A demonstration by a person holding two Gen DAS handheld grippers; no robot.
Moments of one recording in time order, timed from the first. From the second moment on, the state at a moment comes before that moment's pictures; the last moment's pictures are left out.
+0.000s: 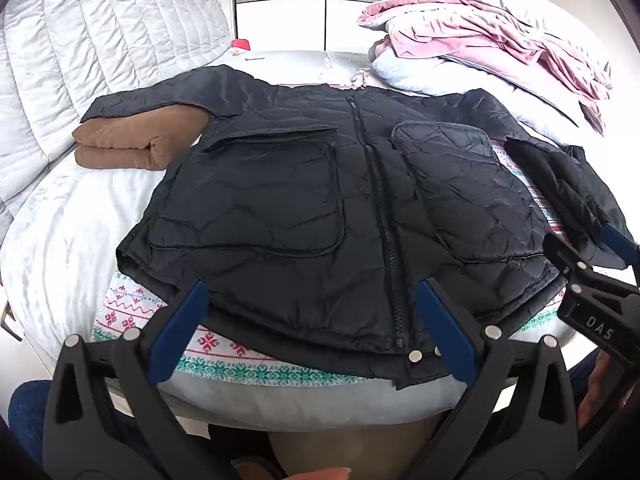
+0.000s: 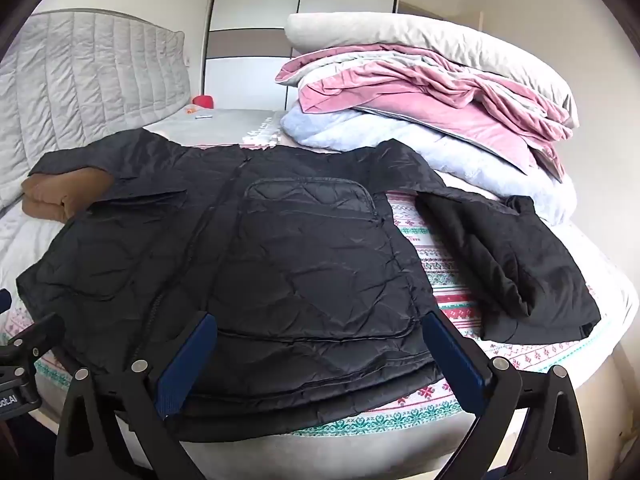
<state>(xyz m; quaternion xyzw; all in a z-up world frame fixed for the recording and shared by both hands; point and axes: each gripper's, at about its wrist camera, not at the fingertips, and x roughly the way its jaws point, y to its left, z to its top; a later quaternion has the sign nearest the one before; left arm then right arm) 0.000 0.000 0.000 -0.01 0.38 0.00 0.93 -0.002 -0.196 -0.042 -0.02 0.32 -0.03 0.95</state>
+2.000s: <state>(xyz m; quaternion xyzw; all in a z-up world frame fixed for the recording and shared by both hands) 0.080 0.156 -0.069 -0.19 0.44 0.10 0.87 0.046 -0.380 -0.144 0.33 0.46 -0.04 0.82</state>
